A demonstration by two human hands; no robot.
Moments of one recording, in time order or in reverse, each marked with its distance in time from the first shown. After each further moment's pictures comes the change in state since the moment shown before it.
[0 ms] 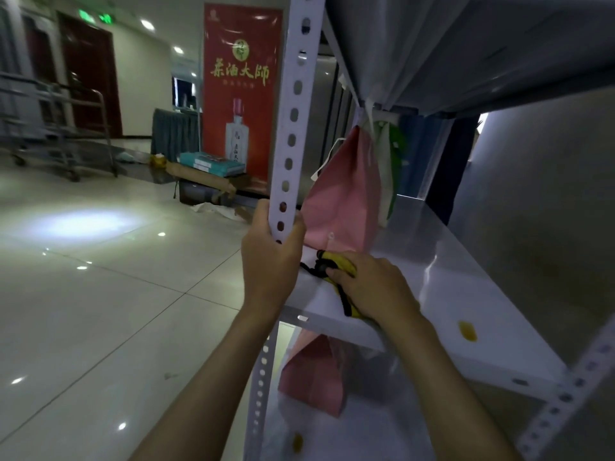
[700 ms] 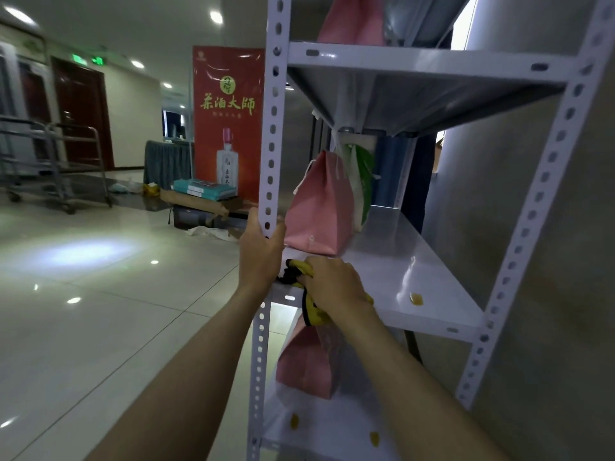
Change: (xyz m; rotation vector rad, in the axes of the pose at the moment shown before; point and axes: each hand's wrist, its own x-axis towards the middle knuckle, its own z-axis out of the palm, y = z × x) left_hand -0.003 0.018 -0.009 0.010 -0.082 -0.070; right_hand -0.041 -0.038 0.006 -0.162 0.103 -0.078
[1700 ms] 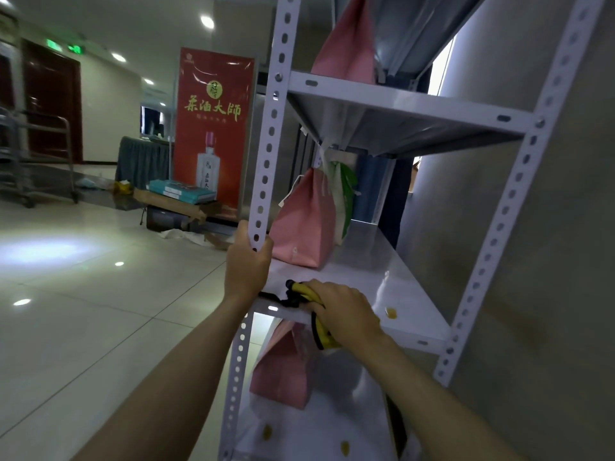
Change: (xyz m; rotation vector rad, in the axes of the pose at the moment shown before) left_hand 0.000 -0.010 0.002 0.043 -0.011 -0.014; right_hand -0.036 0.044 -0.023 -0.136 0.003 -0.229
